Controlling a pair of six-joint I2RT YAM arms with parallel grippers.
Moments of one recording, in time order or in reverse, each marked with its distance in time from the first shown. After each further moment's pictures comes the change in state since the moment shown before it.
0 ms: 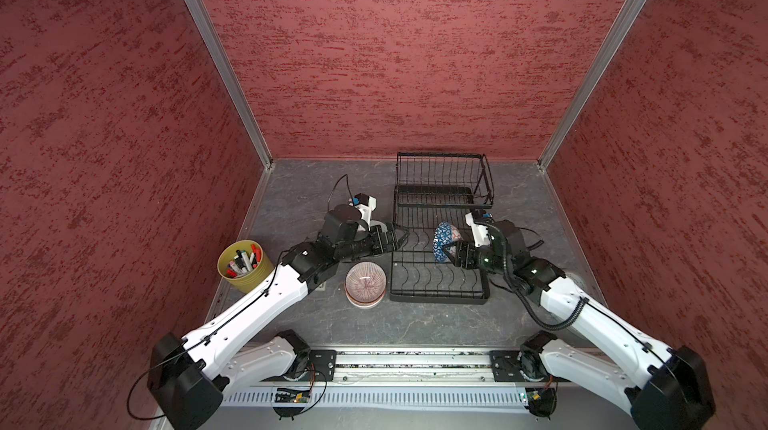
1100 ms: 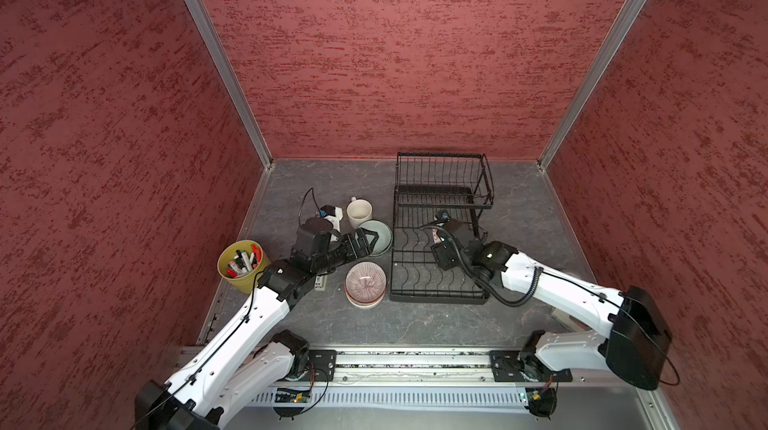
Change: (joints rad) left arm 0.179 -0.172 -0.153 -0.087 -0.028 0.010; right arm 0.280 0.319 0.242 -0.194 0.607 -0.246
